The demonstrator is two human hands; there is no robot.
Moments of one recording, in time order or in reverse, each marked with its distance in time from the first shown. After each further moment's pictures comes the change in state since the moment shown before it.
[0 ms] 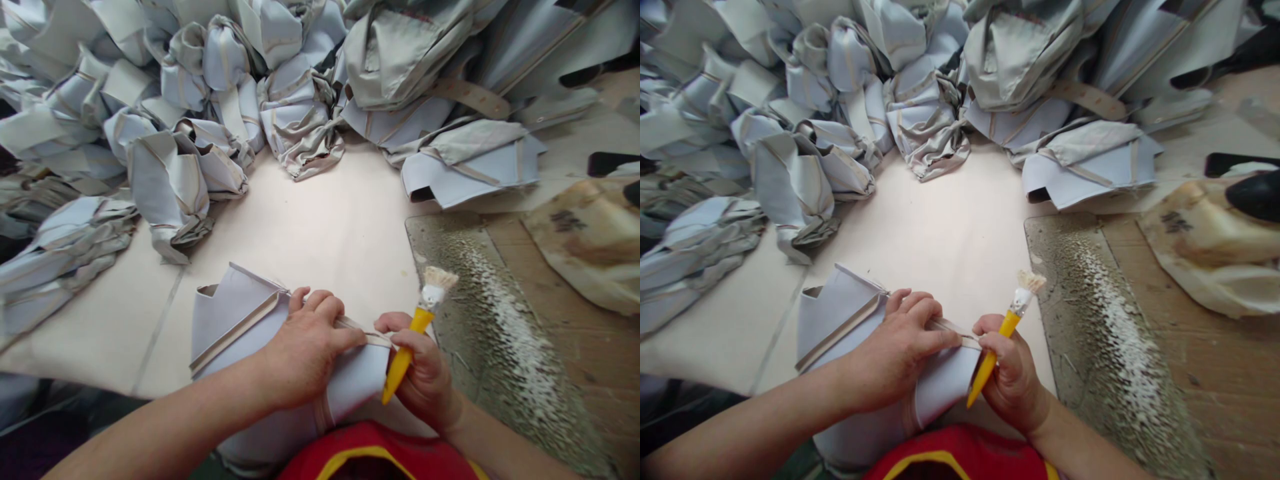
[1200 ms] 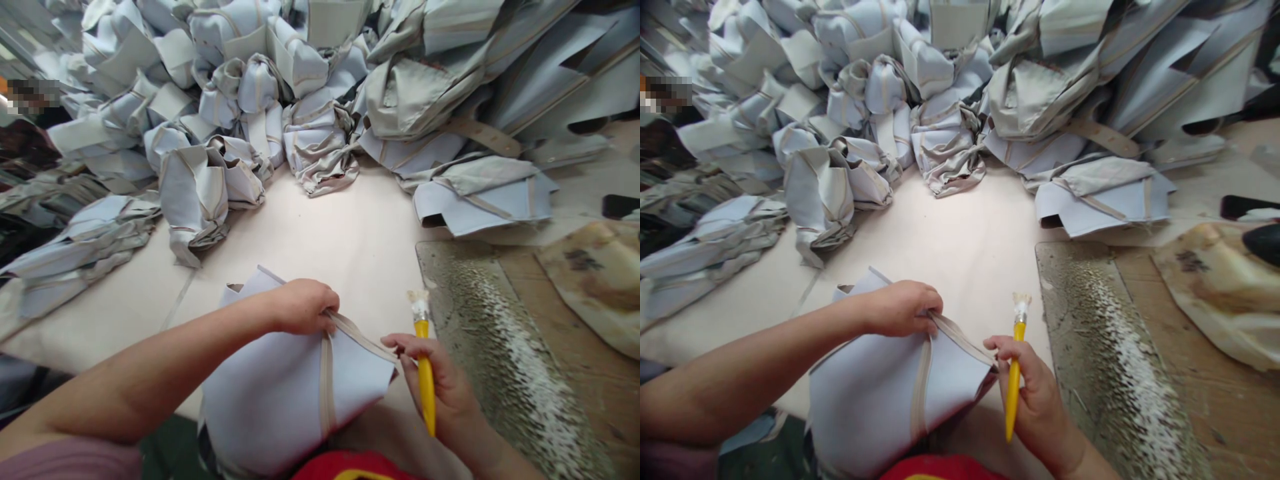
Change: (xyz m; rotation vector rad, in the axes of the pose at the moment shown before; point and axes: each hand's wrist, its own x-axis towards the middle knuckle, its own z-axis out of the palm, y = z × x) left_hand 0.037 -0.058 -0.033 0.010 -0.353 -0.004; right_hand -0.001 0.005 -0.015 0.121 -0.116 0.386
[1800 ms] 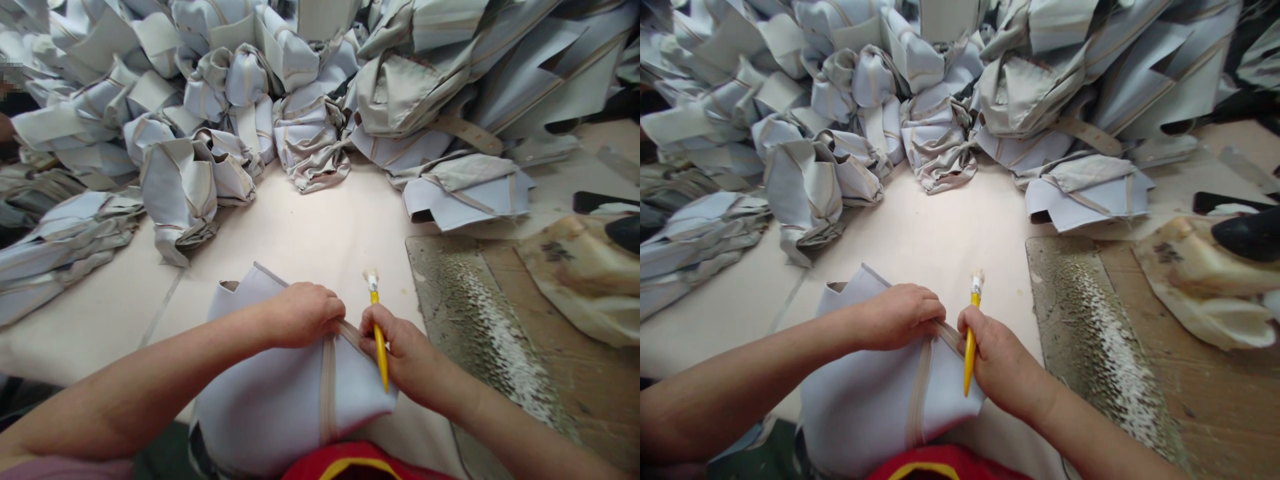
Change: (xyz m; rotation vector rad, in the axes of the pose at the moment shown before) left_hand -0.004 0.016 0.009 0.103 0.152 0.152; right_hand 0.054 -0.064 0.001 -0.264 -0.407 0.146
